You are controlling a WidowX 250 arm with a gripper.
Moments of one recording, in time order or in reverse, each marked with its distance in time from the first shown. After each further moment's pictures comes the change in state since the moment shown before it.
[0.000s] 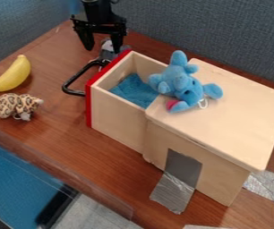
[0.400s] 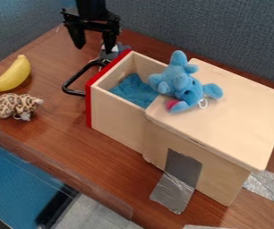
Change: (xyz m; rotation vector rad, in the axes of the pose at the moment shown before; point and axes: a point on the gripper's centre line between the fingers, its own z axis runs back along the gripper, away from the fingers) arm -0.022 0.000 0.028 0.020 0.079 -0.045
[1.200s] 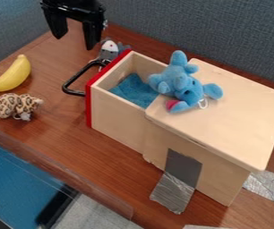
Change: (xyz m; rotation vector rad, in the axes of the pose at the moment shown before) arm -0.063 -0.008 0.074 0.078 -0.009 -0.176
